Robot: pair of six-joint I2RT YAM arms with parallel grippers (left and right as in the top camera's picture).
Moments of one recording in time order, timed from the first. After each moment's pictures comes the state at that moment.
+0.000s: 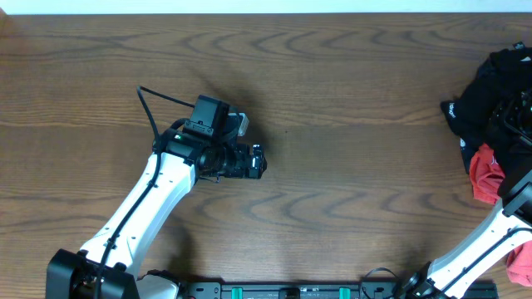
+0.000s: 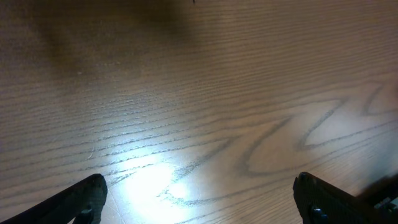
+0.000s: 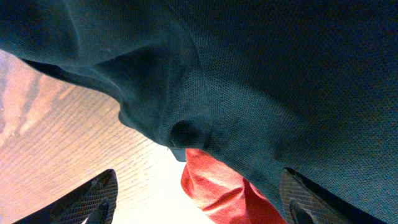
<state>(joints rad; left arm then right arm) -0.35 1.45 1.01 -0.80 0.36 -0.27 -0.65 2.27 1.99 -1.37 -0.14 -0.01</state>
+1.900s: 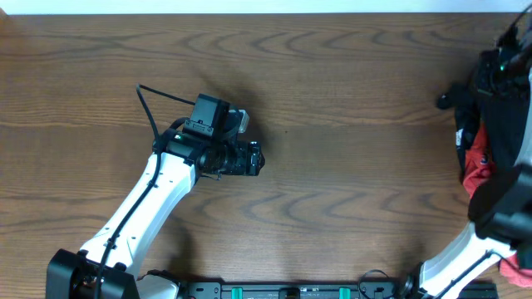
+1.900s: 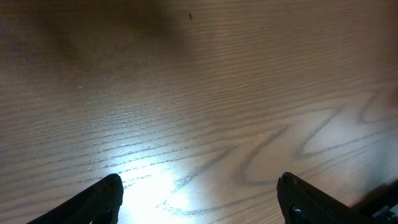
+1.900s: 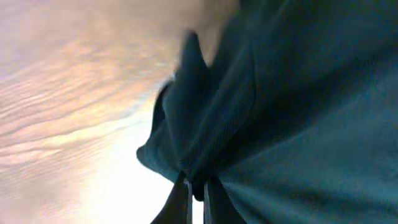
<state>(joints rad) -0.35 1.45 1.01 -0.76 0.36 -0.28 -0.33 1.96 2.01 -1.33 -0.07 0.04</state>
